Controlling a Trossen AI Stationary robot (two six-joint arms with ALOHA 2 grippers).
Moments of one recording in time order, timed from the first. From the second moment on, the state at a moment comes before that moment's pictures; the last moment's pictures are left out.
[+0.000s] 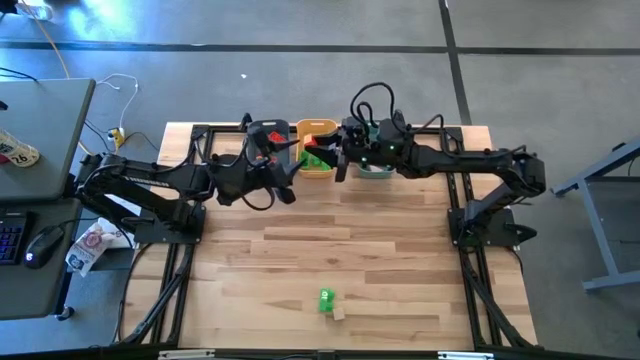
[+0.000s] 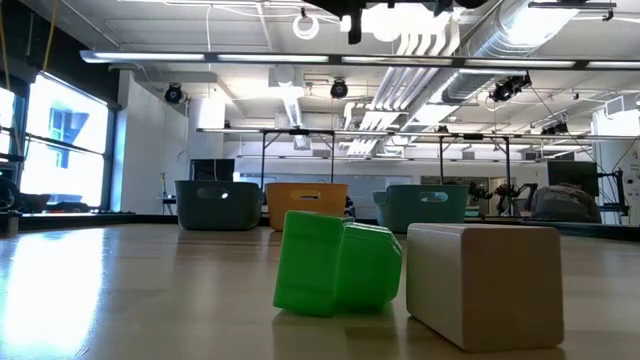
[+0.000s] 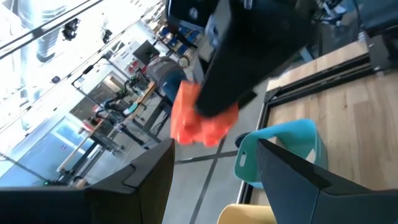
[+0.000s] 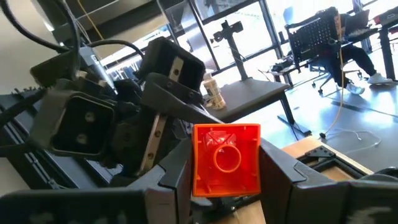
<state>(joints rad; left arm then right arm) 0.03 1.21 1.04 0.07 -0.71 0.69 -0.20 1.53 1.20 0.45 -0.11 0.41</state>
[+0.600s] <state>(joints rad) 0.03 1.23 1.04 0.08 -0.70 0.72 -0.16 1.57 1.20 0.52 -0.11 0.47</state>
